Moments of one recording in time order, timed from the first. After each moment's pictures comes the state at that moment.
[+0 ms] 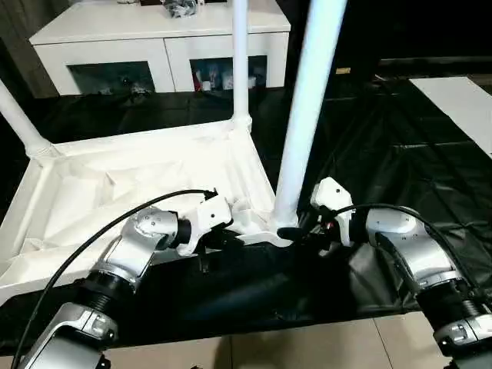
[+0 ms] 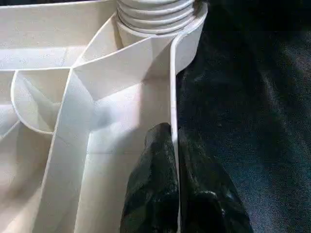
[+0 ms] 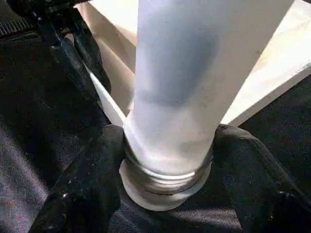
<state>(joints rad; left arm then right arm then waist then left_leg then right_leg) -0.52 0.37 -0.29 0.47 0.08 0.14 -1.11 -0.49 -0.42 0.23 0.44 0.09 0.09 1.01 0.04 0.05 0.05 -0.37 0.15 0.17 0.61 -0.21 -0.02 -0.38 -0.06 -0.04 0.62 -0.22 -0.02</state>
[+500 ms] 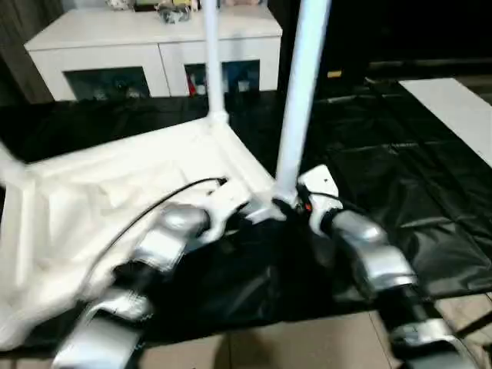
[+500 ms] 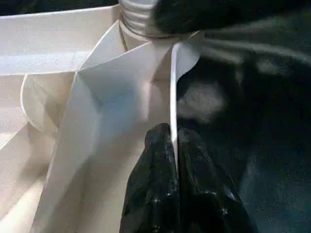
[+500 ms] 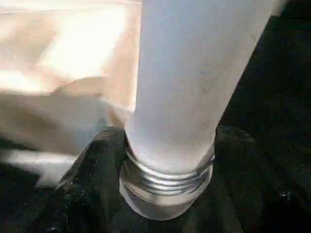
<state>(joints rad) -0.67 0.12 -0.24 0.68 0.15 0.29 -0.70 -0.50 -0.11 0.12 0.49 -0.05 0.23 0.25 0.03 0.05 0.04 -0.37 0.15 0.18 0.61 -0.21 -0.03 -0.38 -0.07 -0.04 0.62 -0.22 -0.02</state>
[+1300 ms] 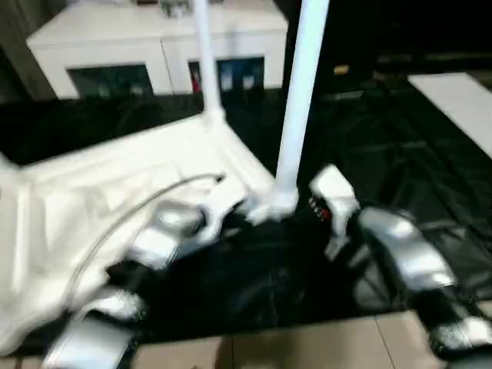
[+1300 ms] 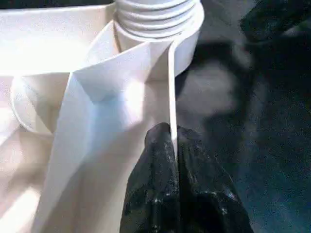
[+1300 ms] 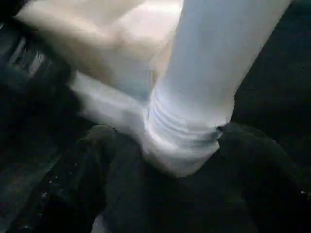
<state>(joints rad) -0.59 0.29 -0.26 0.56 0.07 0.24 -0.99 -0.44 -0.42 0.20 0.35 0.05 0.19 0.86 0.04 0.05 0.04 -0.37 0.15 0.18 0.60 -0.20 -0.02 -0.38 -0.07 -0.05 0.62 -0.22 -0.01</state>
